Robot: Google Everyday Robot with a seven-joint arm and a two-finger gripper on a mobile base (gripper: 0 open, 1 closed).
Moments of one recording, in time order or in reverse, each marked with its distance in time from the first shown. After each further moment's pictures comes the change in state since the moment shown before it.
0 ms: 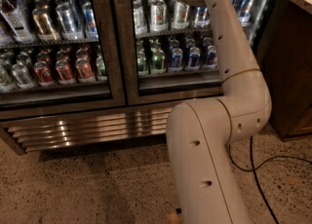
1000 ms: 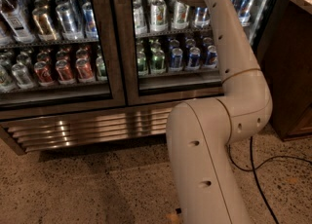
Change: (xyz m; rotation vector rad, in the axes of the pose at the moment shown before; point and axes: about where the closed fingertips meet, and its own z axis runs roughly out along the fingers) arm 0.002 0.006 0.001 0.003 -0.001 0.000
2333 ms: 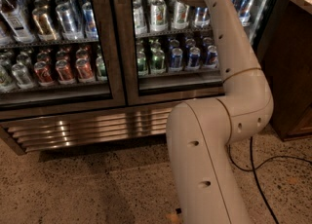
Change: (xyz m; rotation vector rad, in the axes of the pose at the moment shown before) arm 0.000 -0.001 0.000 0.003 -0.001 0.000
